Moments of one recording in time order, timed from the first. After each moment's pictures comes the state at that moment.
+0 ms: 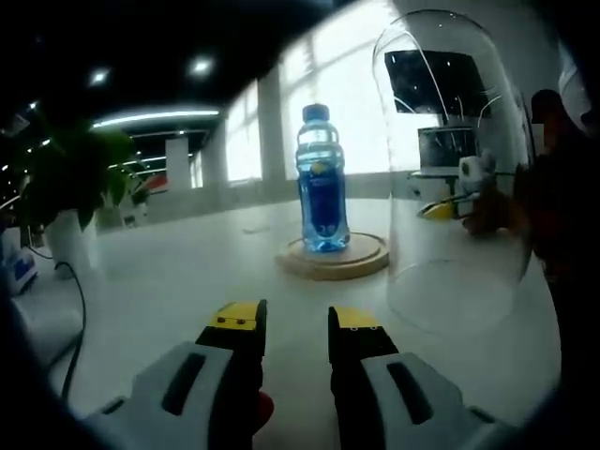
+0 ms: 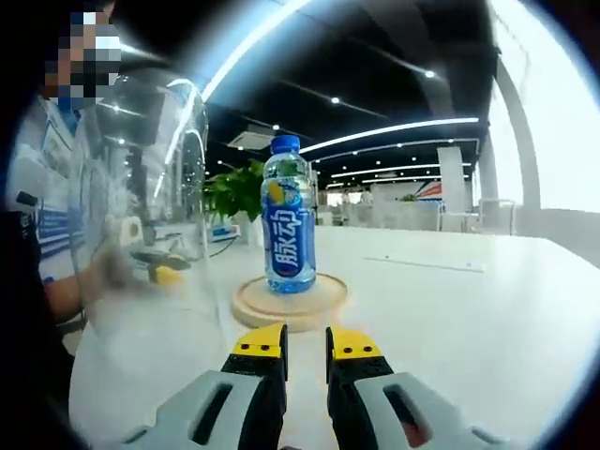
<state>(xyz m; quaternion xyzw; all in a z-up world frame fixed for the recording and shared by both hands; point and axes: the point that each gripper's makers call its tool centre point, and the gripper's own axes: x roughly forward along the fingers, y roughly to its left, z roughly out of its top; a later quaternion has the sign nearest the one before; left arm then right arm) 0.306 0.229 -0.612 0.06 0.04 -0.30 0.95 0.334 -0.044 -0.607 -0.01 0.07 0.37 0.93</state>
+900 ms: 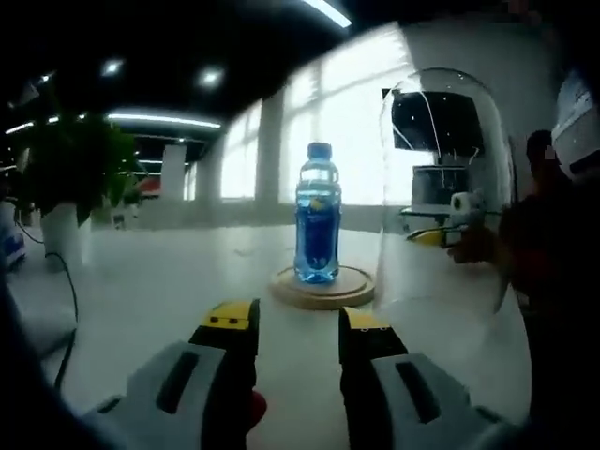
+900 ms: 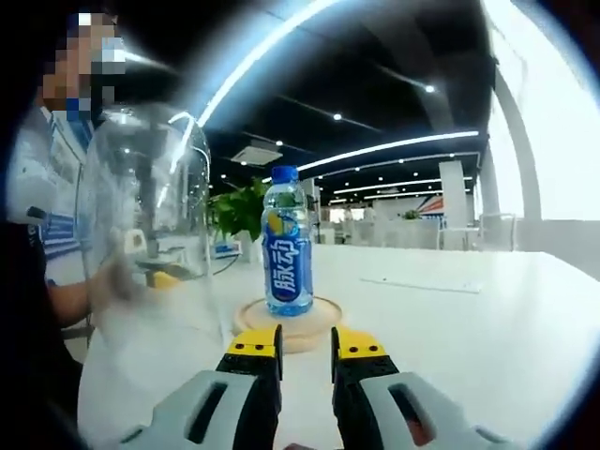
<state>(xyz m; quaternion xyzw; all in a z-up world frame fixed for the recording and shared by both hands) 0.295 0.236 -0.580 -0.01 0.00 -0.33 0.94 0.329 -0.055 -0.574 -0.01 0.02 0.38 0.93</state>
